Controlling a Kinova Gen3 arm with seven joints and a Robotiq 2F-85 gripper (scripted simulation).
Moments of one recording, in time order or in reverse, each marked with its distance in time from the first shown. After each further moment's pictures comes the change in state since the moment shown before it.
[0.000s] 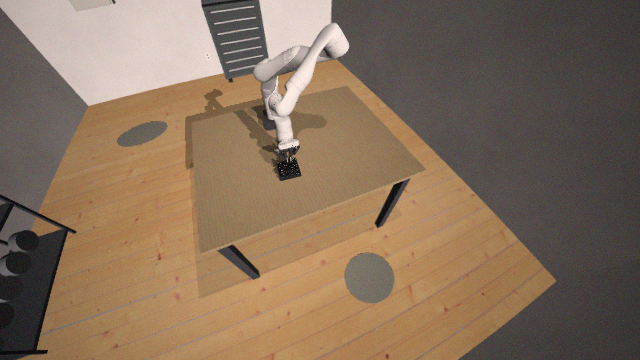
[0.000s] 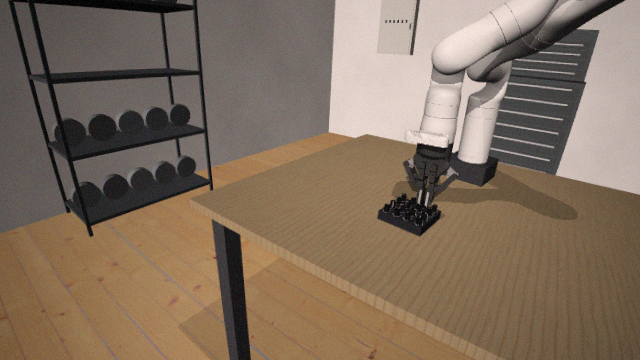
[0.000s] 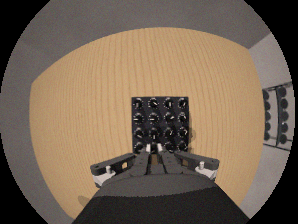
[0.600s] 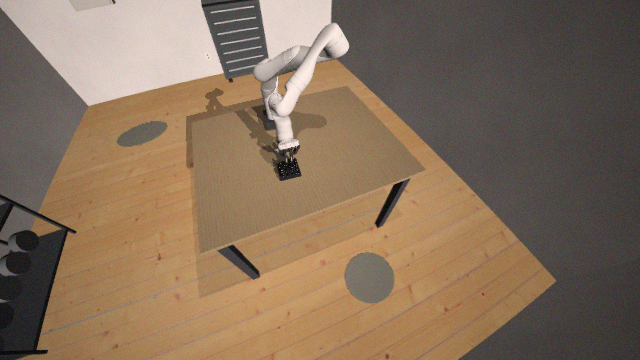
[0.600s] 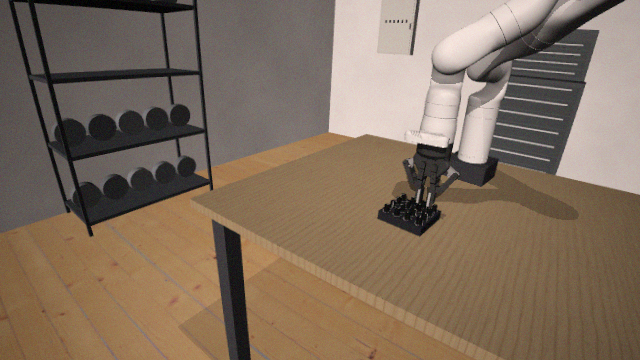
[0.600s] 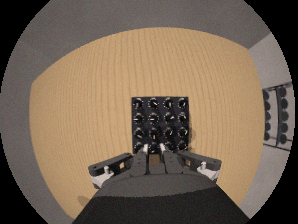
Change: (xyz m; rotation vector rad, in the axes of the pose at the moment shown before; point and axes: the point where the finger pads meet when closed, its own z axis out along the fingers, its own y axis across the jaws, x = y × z) arm 0.000 0.000 0.000 0.000 0.000 0.000
